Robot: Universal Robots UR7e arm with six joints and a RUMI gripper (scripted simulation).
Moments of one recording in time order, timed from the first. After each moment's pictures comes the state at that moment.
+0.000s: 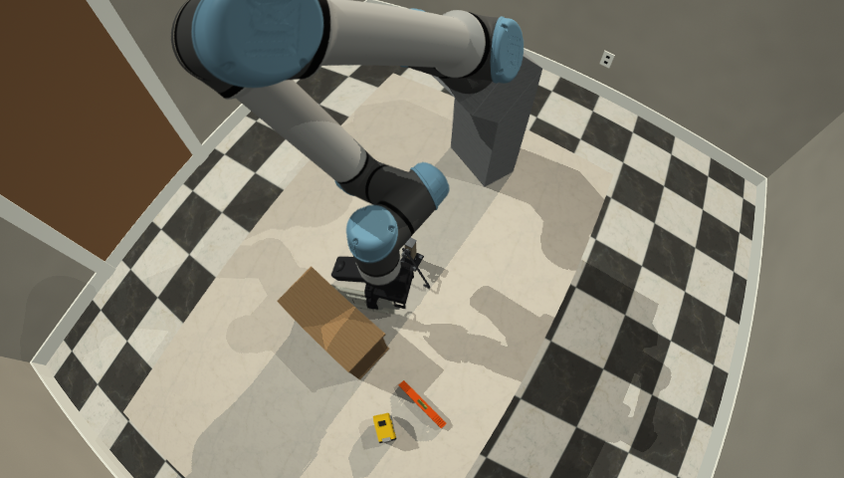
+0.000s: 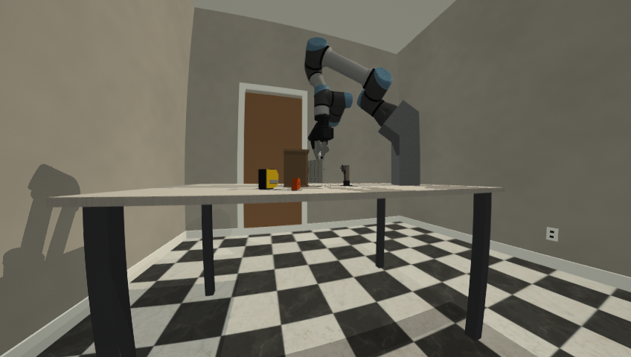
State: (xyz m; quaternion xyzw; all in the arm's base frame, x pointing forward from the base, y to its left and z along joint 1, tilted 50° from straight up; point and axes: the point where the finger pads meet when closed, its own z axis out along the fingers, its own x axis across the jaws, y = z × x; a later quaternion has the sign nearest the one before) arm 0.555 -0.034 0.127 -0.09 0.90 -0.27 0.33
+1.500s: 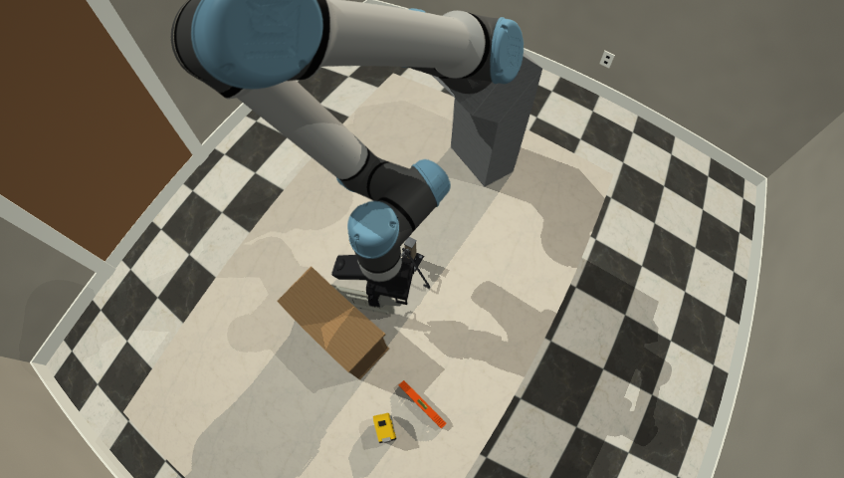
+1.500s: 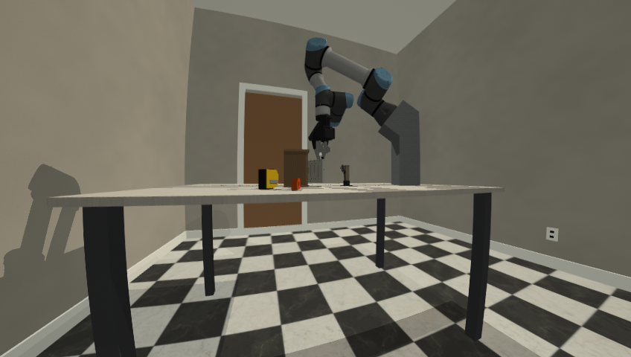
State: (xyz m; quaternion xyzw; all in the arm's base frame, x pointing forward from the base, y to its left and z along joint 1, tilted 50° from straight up) arm 0.550 -0.036 0.124 -0.11 0.90 -0.27 0.32
